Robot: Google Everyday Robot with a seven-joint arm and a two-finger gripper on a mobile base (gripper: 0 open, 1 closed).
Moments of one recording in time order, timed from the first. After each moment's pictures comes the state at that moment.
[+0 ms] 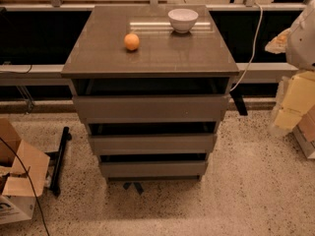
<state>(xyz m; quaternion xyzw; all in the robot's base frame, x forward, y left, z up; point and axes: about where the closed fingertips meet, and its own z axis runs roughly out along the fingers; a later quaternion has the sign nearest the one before) 0.438 -0.217 0.976 -0.60 0.78 -0.03 0.16</state>
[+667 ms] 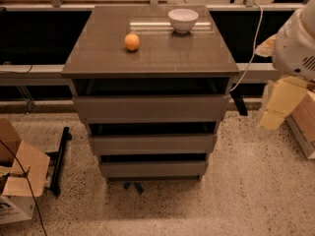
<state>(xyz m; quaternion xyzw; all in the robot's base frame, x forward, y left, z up) 0.452 -0.205 0.961 -0.60 0.78 -0.03 0.17</state>
